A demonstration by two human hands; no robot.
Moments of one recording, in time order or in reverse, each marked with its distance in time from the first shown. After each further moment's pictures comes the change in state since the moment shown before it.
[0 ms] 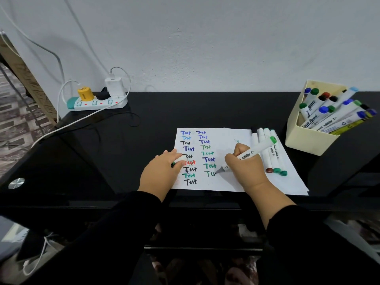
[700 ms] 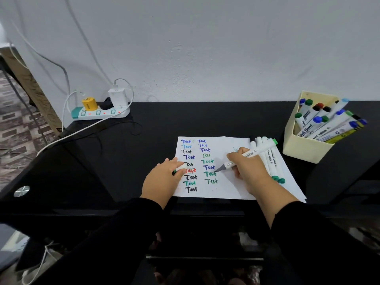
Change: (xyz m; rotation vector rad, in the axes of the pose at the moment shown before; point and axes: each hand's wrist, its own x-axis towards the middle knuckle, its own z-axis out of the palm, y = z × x) left_hand -0.002 0.001 -0.001 -0.001 -0.007 0.013; right_hand 0.015 -0.011 -0.009 0.252 -0.050 0.274
